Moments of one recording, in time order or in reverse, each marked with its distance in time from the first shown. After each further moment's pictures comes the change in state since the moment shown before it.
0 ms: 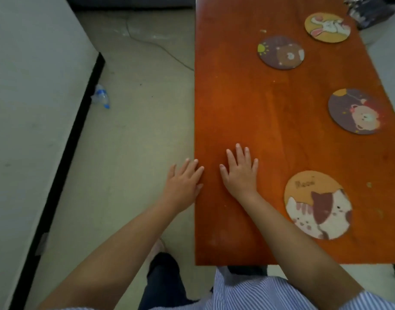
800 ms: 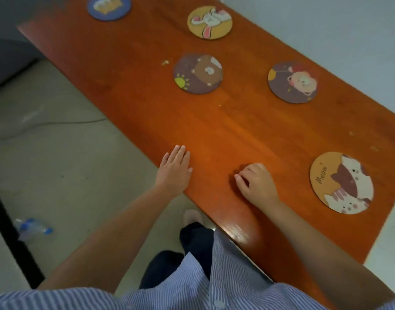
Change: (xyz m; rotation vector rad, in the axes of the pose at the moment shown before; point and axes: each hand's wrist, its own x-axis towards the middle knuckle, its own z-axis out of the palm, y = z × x) left_hand 0.287 -0.065 -0.117 0.196 -0.197 0.626; right_hand 0.101 -0.021 -0.042 0.136 0.374 0.456
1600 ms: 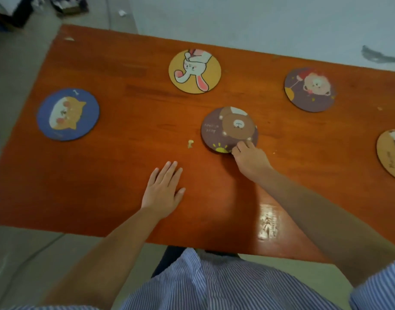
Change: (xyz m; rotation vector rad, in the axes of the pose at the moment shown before) left_hand 0.246 -0.250 -0.135 0.271 -0.111 0.612; right_hand 0.296 -0.118 0.032 -0.312 -0.186 0.517
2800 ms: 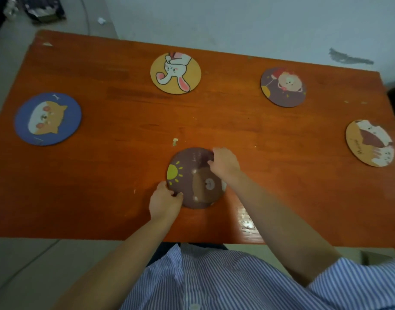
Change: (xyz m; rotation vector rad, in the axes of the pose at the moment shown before) left_hand -0.018 0.065 -0.019 -0.793 0.005 -0.604; right_hand -0.003 -0.039 -0.005 0.472 -0.085 0.371
